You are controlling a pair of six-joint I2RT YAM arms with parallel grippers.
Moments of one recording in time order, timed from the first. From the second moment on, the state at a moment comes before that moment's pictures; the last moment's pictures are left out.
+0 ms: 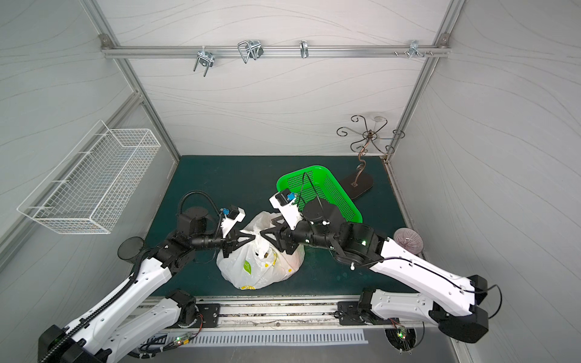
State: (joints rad) left arm -0.42 0.86 0.62 -0.32 0.78 0.05; right arm 1.15 1.06 1.26 -0.58 -0.06 0.43
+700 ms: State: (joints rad) left arm -0.42 0.83 0.62 -0.32 0.77 0.05; right arm 1.18 1.29 1.26 -0.73 -0.02 1.90
